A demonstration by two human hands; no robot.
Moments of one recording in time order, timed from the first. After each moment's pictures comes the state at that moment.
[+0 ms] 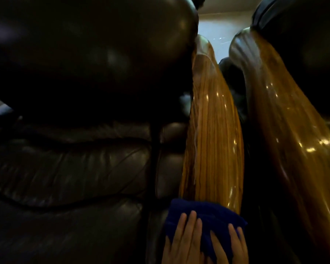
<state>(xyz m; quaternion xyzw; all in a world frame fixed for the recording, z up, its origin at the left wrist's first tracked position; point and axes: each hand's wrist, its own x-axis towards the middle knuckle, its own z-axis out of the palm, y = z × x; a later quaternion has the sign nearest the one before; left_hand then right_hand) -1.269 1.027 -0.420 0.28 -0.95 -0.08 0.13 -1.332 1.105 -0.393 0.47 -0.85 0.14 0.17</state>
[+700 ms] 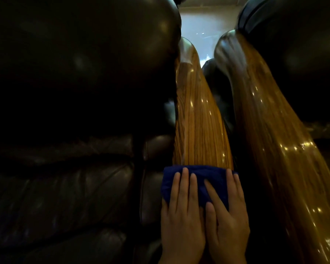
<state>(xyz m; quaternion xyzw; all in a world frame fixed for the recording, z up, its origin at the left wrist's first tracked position) -1.372 0.964 -0.369 0.31 -0.93 -0.15 0.14 -1.432 1.031 -0.370 0.35 -0.88 0.30 0.08</state>
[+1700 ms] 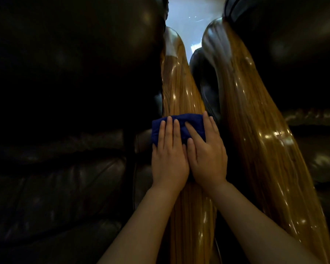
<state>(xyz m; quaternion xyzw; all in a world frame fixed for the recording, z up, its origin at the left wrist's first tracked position) -1.442 0.903 -0.346 0.33 -0.92 -0.17 0.12 -1.514 0.970 -0.339 0.40 -0.88 0.27 0.06</state>
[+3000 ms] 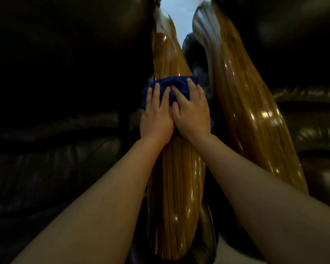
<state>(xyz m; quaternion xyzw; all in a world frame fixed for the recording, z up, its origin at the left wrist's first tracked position) -1.437 0.892 -0.338 0.32 -0.93 -0.19 0.10 -1.507 0.962 -0.326 0.39 -0.89 0.25 0.03</state>
